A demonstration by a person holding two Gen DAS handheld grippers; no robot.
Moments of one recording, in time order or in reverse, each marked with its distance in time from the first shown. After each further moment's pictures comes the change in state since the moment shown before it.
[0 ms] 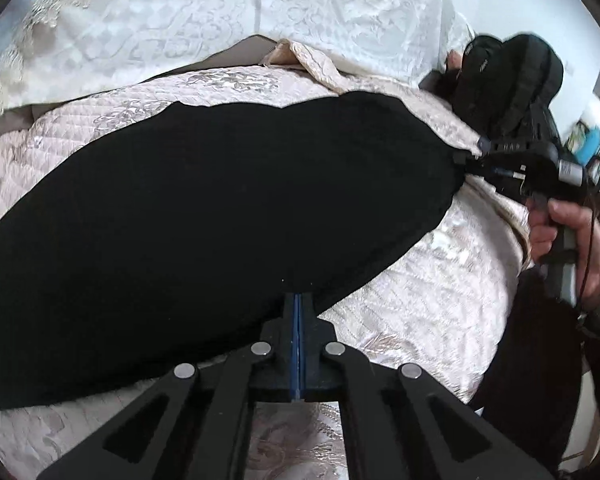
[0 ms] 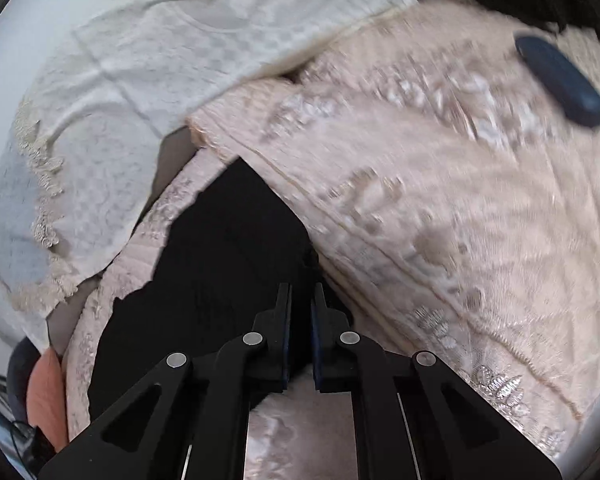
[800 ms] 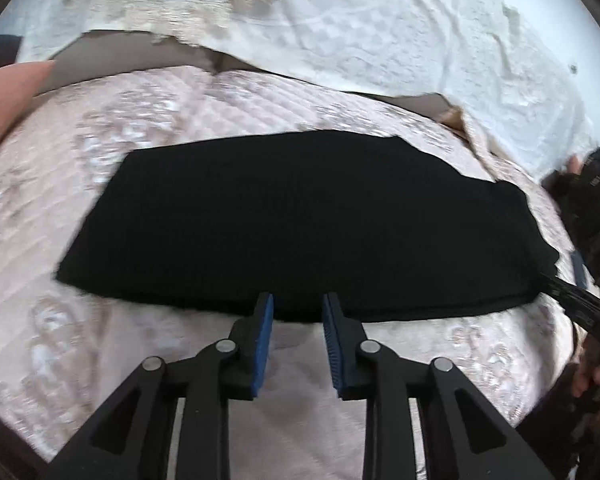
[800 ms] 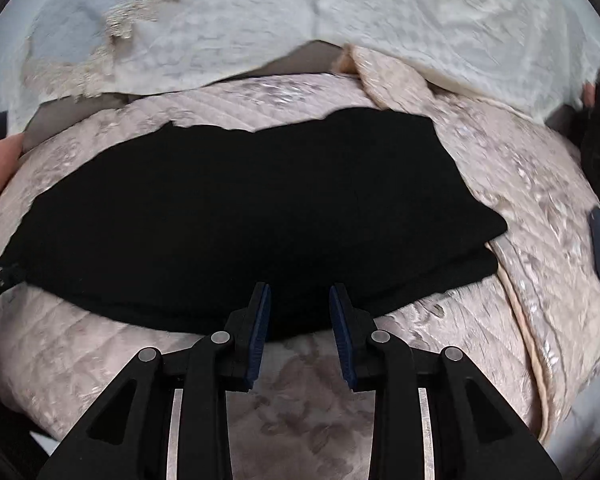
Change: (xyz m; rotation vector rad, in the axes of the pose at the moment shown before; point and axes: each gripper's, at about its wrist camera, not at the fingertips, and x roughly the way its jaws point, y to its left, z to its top) left arm -0.077 0.095 -0.046 -0.420 -0.105 0.354; right arm -0.001 0.129 -0.103 -0.715 0.079 -0.116
